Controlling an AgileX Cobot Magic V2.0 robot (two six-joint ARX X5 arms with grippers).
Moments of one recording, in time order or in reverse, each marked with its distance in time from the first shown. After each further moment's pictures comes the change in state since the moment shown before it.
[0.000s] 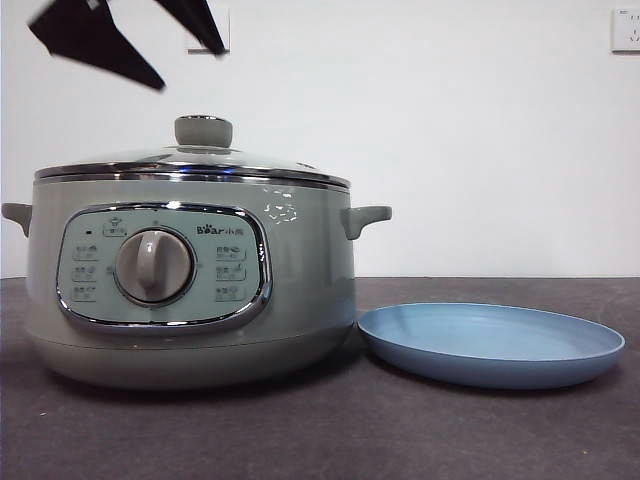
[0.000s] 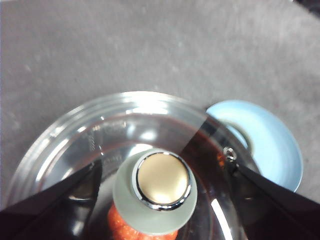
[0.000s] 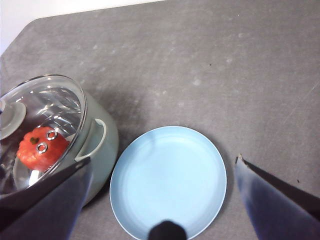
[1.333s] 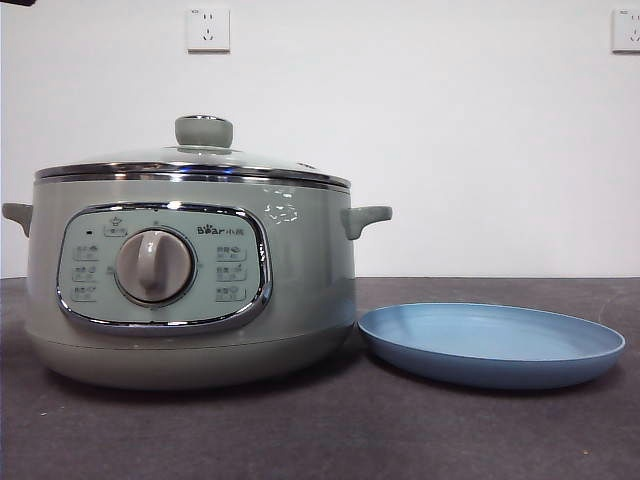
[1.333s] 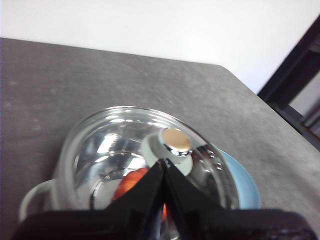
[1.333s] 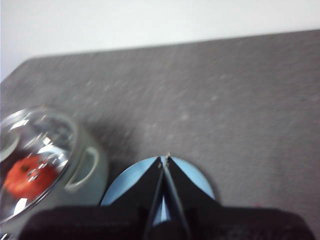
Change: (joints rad) left arm 0.433 -0.536 -0.410 0.182 0.441 -0.142; right arm 0.000 -0.083 -0.065 0.126 0.043 -0.003
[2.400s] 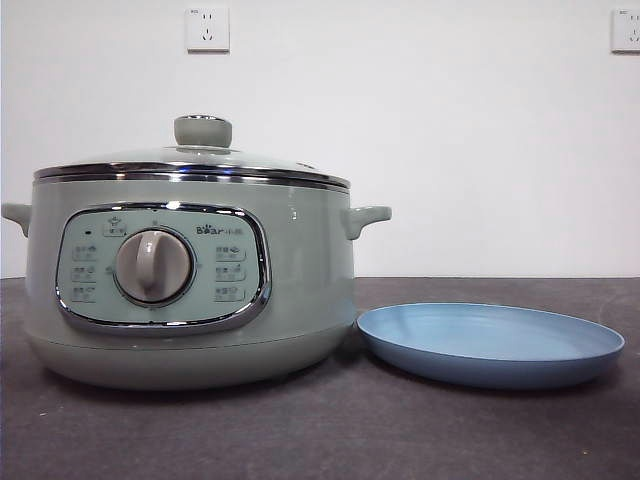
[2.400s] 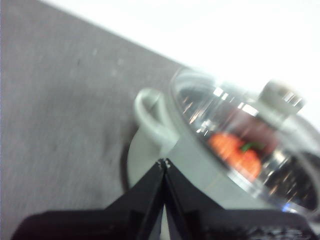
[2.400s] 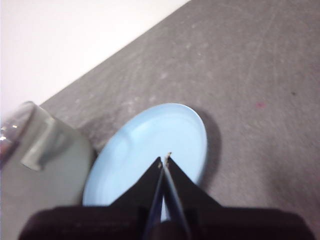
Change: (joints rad) left arm 0.000 -0.655 -0.578 0.068 -0.382 -0.238; right arm 0.000 -0.702 -0.845 0.319 0.089 0.450
